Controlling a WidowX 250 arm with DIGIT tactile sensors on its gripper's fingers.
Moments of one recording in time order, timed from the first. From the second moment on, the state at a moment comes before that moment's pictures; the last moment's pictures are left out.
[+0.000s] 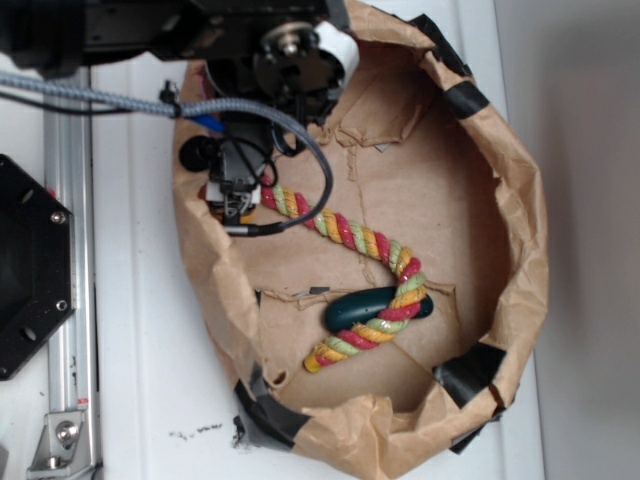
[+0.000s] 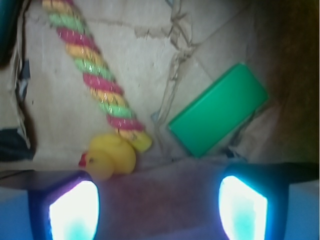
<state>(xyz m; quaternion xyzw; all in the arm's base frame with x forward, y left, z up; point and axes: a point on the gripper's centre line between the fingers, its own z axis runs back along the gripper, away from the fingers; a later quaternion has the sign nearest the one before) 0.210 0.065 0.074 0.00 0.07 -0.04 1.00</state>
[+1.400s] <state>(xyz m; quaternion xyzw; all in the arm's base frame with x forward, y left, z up) 0.223 0.051 0.060 0.03 0.11 -0.08 0.99</state>
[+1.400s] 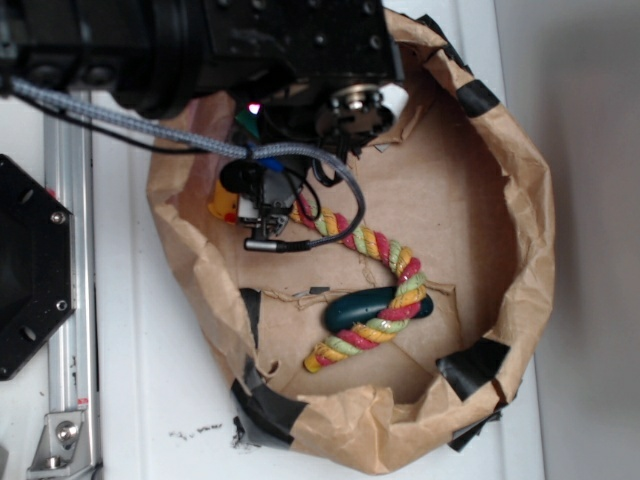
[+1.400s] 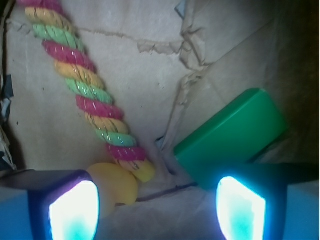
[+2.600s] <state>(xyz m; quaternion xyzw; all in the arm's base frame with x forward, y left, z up) 0.197 0.020 0.025 0.00 0.07 -0.11 0.99</state>
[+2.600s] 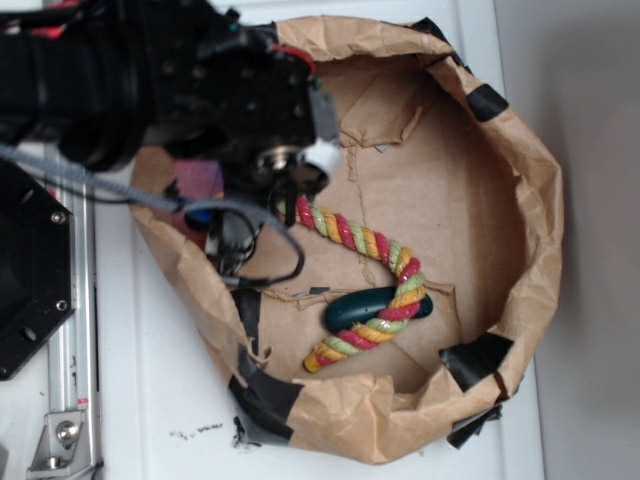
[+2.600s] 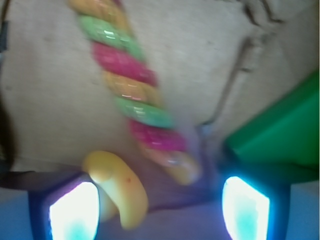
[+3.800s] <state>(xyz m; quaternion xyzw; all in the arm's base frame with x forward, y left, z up) 0.206 0.014 0.020 -0.02 0.07 -0.10 0.99</state>
